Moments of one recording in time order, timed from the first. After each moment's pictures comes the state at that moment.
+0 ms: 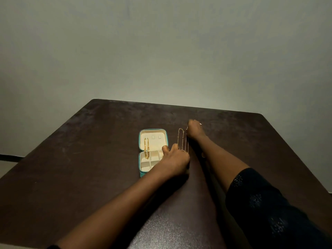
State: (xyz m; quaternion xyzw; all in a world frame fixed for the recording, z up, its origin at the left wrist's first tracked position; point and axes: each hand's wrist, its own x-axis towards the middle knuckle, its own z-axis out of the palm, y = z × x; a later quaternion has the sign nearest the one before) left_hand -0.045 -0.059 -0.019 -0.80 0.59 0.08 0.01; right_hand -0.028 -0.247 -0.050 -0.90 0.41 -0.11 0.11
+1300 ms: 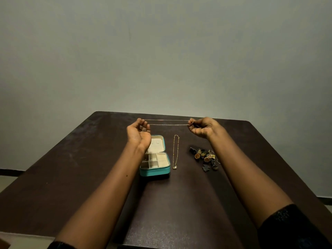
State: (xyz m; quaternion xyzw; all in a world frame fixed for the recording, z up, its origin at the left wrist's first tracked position) left_hand 0.021 -0.023 0.042 -0.25 -0.05 0.36 -0.90; right_hand -0.108 -0.177 0.063 -0.25 0.33 -0.27 0.87
